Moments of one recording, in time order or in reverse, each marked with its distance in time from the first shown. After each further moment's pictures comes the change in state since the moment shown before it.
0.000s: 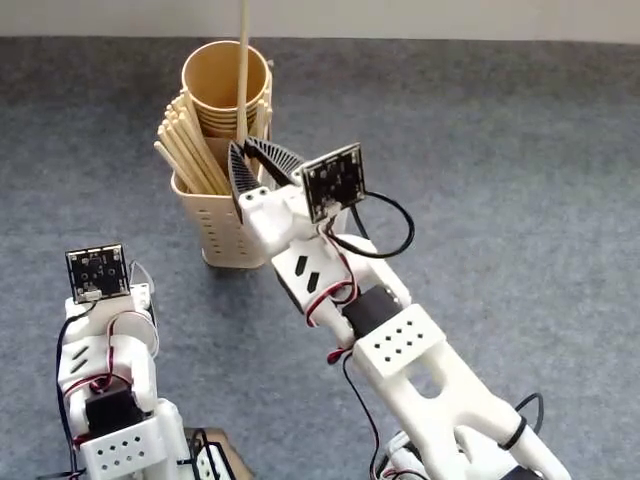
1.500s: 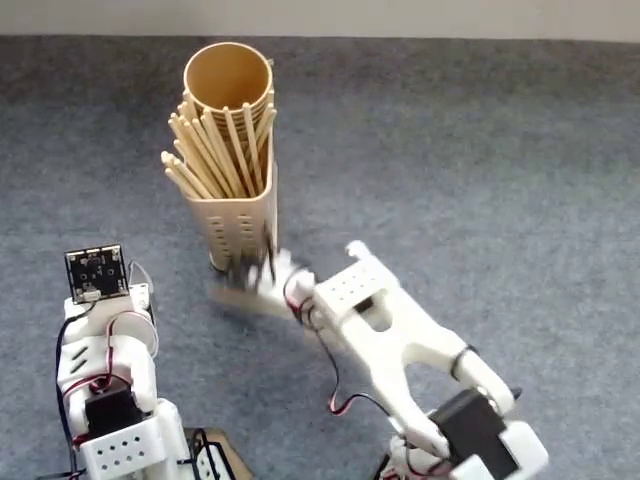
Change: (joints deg) left arm -0.1 0.0 0.0 0.0 0.0; right arm 2.5 22.8 -14.9 70.9 40.9
